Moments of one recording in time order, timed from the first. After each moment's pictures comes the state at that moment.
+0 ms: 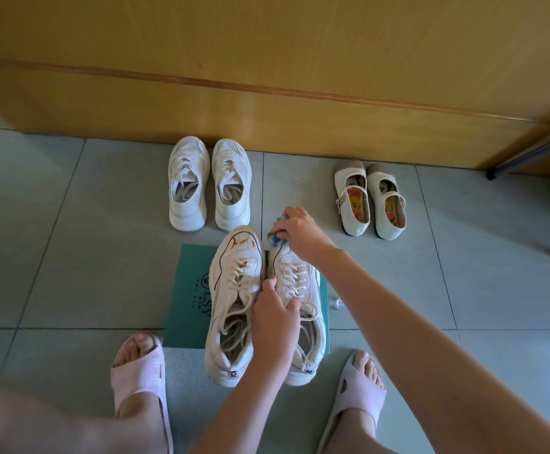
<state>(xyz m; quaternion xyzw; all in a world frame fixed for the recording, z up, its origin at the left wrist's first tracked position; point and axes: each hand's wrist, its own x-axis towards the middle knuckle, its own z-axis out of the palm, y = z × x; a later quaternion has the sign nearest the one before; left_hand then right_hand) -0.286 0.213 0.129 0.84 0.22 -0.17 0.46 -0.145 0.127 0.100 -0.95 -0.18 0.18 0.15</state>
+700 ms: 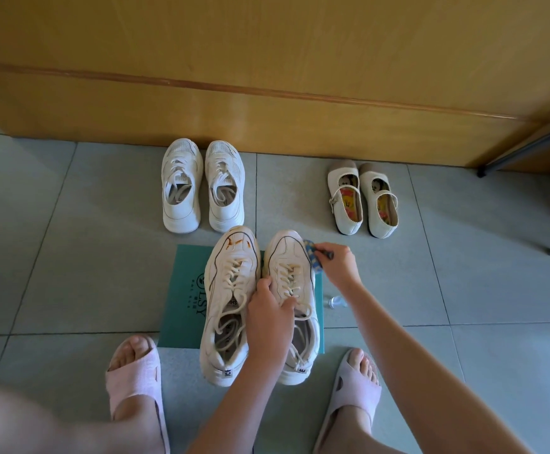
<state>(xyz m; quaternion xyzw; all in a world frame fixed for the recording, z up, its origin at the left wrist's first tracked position) -0.286 0.213 0.128 0.84 0.22 -0.18 0.47 -0.203 0.068 0.074 -0.89 0.17 0.12 0.40</state>
